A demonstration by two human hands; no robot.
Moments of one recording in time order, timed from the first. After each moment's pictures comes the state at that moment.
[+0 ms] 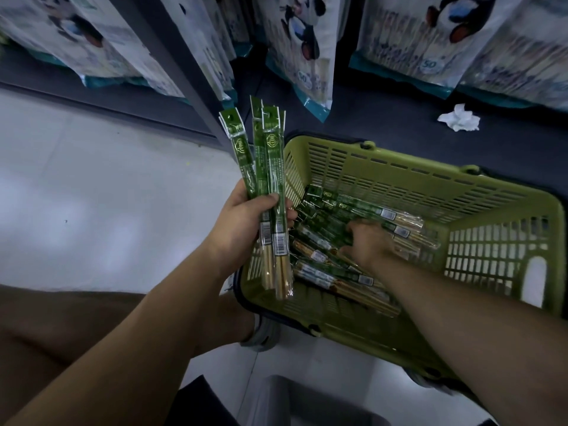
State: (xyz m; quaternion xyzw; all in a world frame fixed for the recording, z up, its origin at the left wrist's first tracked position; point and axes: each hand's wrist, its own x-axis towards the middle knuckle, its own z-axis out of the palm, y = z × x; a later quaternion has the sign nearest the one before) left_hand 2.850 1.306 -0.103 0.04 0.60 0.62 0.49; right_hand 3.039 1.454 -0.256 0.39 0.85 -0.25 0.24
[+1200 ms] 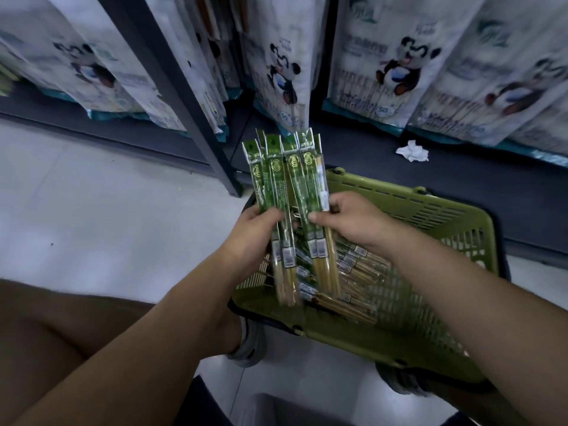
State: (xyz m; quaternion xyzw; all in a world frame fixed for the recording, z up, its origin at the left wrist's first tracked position) left_hand 2.877 1.324 -0.085 0.01 0.65 0.55 0.52; right_hand 3.011 1.480 -0.090 0.36 0.74 -0.56 0.08
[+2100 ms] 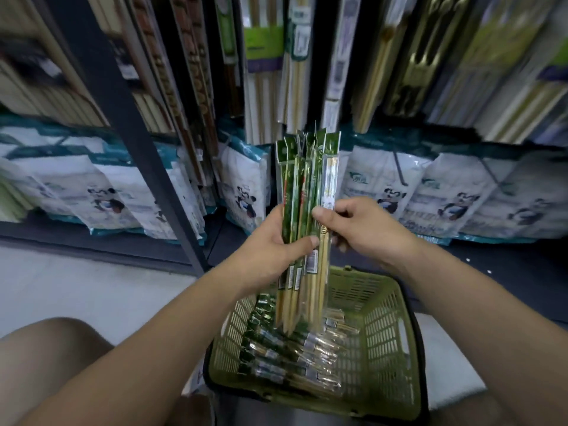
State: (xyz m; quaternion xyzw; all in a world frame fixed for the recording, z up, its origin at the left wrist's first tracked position) left_hand 2.921 1.378 0.103 0.44 0.58 0.53 0.44; right_hand 3.072 1.495 0.142 0.36 0.77 -0.52 -0.15
